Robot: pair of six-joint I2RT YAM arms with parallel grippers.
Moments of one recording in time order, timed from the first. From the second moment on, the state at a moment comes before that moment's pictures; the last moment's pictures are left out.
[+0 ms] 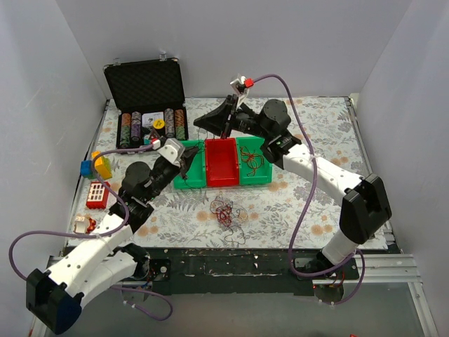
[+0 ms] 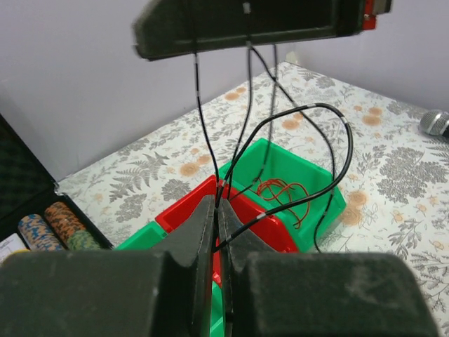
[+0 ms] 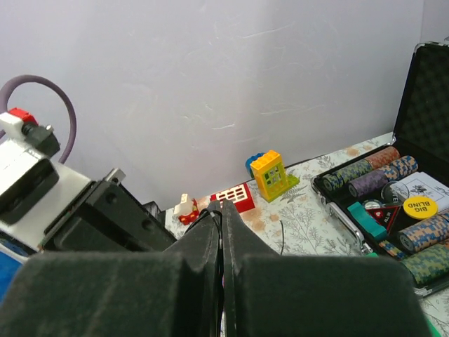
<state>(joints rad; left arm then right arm) -0.57 0.80 0.63 0.30 0.13 0.09 0.71 1.61 1.33 0.59 -0.67 0.52</state>
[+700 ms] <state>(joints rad) -0.57 0.63 0.59 0.10 0.20 0.26 0.77 1.79 1.55 0.29 -0.52 0.22</state>
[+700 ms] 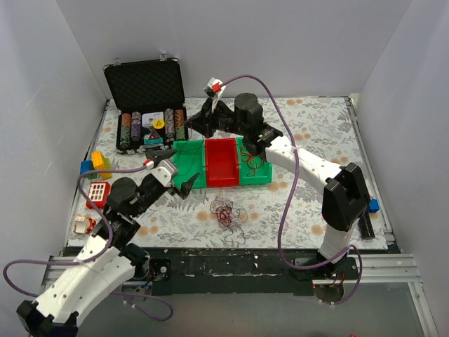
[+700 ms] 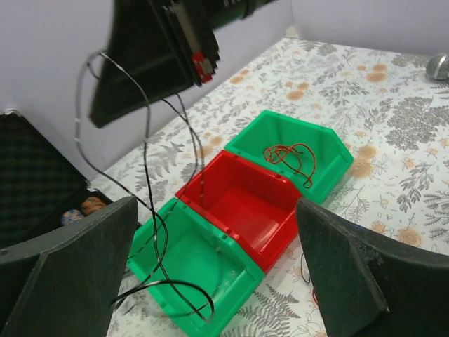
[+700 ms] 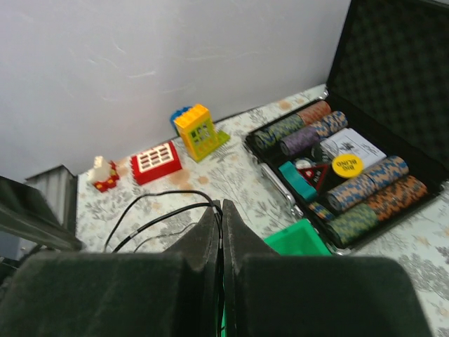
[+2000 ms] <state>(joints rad) -0.57 0.80 0.58 0.24 0.12 0.12 0.89 1.72 1.55 0.15 -0.41 0.08</state>
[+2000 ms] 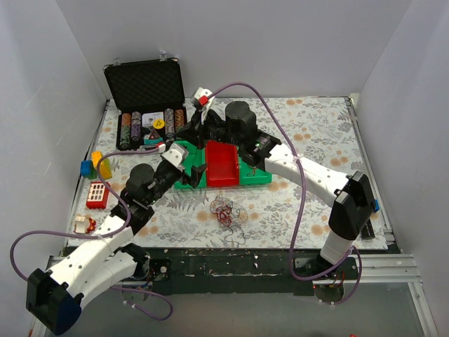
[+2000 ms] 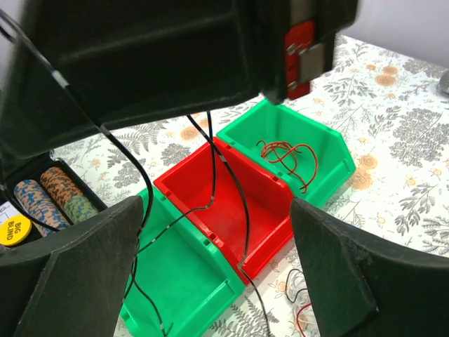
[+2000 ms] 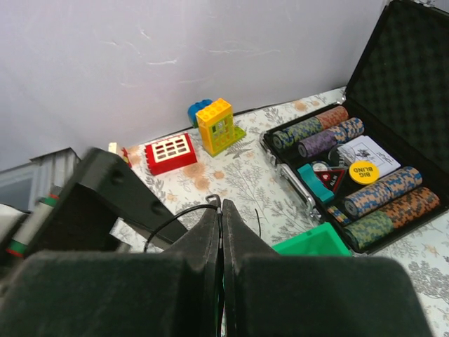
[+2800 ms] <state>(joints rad) -0.47 0.85 0.58 0.30 0.06 0.05 0.88 1.53 1.48 -0.07 -0.39 0.15</state>
